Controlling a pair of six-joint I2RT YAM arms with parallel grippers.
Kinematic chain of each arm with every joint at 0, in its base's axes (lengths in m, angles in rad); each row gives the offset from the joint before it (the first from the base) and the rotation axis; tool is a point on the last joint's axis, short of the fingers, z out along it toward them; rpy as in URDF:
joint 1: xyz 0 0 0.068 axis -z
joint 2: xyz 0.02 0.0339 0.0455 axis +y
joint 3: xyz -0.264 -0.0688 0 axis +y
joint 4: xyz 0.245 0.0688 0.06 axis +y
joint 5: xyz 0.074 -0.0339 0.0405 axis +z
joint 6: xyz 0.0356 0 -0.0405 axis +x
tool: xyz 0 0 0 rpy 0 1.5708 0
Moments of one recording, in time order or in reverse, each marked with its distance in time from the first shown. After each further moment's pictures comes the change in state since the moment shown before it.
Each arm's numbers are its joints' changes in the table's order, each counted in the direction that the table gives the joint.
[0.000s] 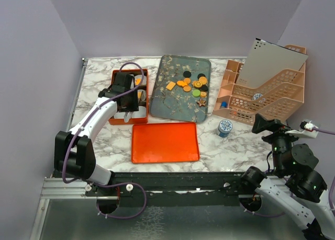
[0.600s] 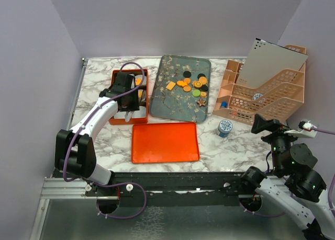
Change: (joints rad) left arm 0.000 0.019 0.003 -0.040 -0.006 -0.006; right arm 0.000 0.000 0.008 0.000 0.000 -0.008
